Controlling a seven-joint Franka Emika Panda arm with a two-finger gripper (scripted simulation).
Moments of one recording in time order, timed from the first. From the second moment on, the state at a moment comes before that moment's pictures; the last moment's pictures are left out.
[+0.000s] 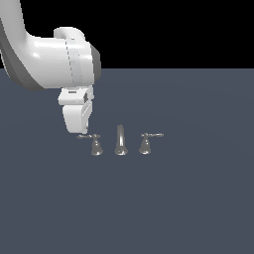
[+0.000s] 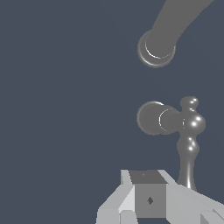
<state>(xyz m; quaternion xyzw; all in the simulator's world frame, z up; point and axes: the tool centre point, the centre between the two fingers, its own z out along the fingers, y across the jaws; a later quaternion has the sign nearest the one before) 0.004 0.151 0.087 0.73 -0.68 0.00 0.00</state>
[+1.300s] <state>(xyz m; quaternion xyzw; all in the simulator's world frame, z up) -0.016 0.156 0.077 0.71 -0.70 0.00 0.00</state>
